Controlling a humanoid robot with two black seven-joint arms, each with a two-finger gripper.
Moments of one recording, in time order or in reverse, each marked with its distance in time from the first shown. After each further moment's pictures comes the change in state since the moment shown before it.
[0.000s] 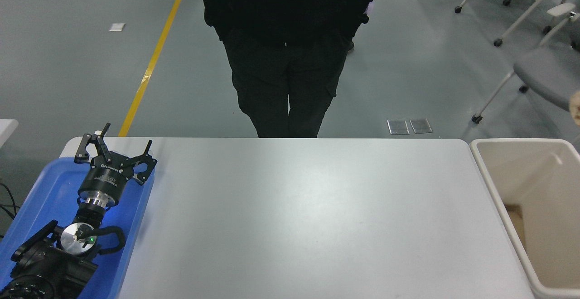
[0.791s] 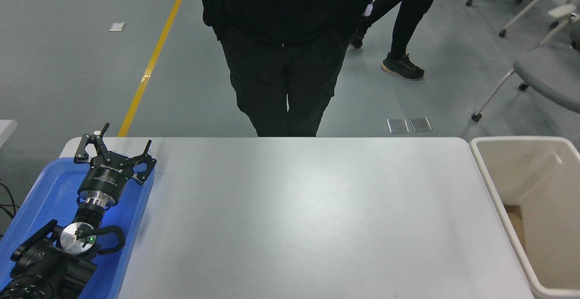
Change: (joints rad) left arm 0.000 0.000 -0.001 0.000 0.000 0.000 -0.001; right arm -1.087 0.272 0.491 -0.887 0.045 -0.346 0.001
